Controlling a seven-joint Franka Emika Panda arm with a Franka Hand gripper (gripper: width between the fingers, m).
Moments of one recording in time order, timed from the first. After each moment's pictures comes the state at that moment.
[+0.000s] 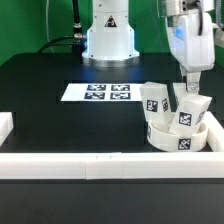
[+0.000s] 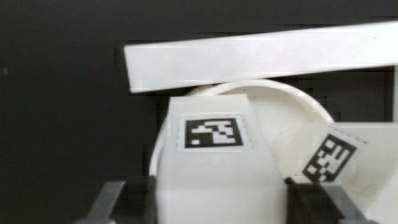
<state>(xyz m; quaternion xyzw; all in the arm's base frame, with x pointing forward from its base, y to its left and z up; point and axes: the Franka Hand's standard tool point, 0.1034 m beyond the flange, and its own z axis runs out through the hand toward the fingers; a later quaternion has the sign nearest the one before) 0.544 0.111 0.083 -0.63 0.77 0.01 0.09</state>
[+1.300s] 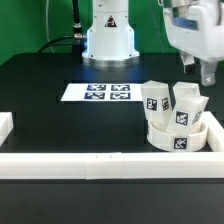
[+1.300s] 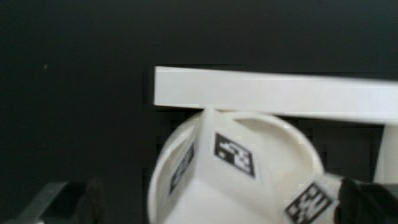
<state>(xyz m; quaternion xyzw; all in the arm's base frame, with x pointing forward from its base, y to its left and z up) 0.545 0.127 0.100 -0.77 0.63 0.02 0.09</state>
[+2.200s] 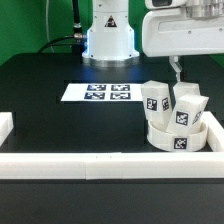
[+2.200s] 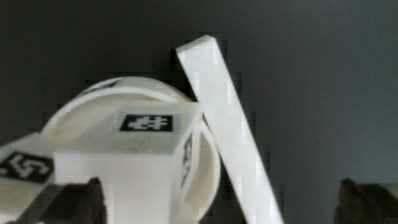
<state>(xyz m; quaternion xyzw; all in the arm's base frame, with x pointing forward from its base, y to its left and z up) 0.552 0.135 0.100 -0.99 0.14 -0.02 0.06</state>
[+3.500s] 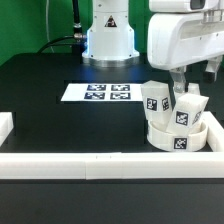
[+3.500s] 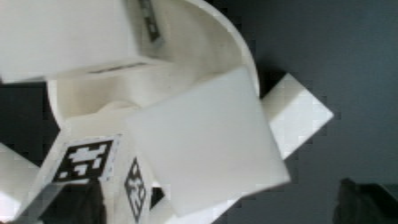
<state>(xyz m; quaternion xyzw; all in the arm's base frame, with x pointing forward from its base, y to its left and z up) 0.553 0.116 0.087 -0.93 -0.37 -0.03 0.00</state>
